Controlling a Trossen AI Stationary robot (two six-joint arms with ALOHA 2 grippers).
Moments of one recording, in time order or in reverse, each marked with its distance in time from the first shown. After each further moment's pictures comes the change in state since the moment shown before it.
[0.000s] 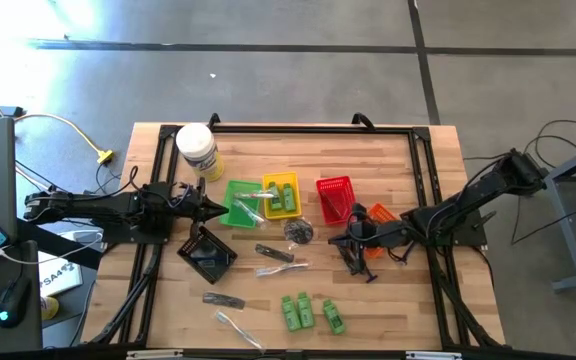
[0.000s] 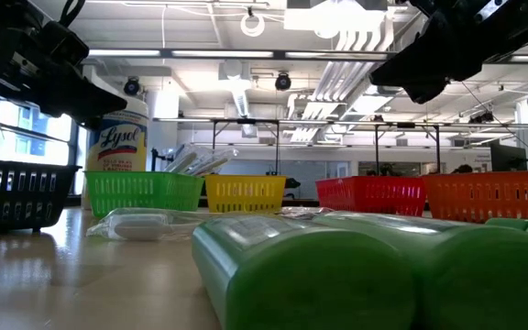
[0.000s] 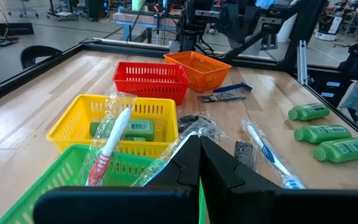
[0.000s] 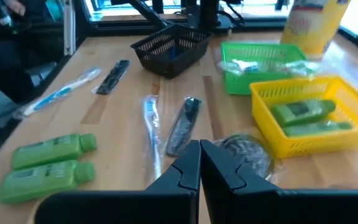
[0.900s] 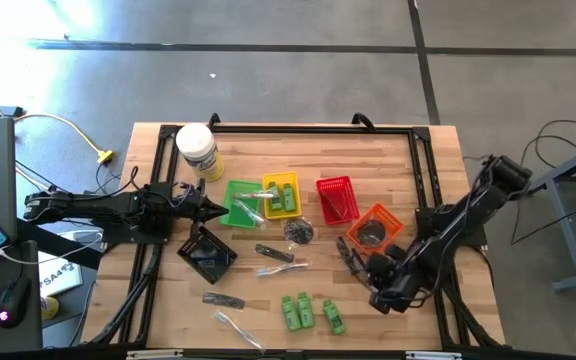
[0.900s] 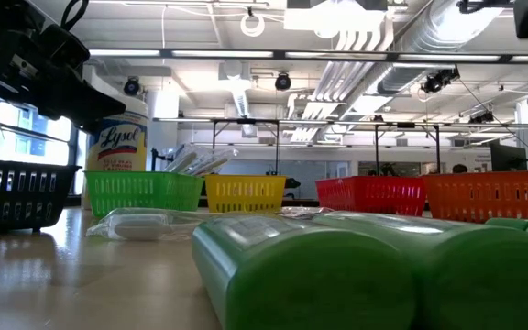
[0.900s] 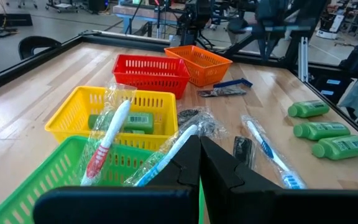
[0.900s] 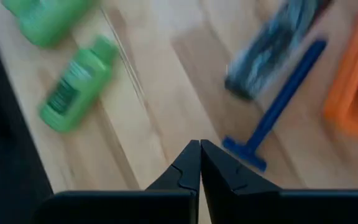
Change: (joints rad) left arm 0.000 0.000 0.000 -0.022 0.001 -0.019; right arm 0.400 0.197 0.375 -0.995 -0.102 1.064
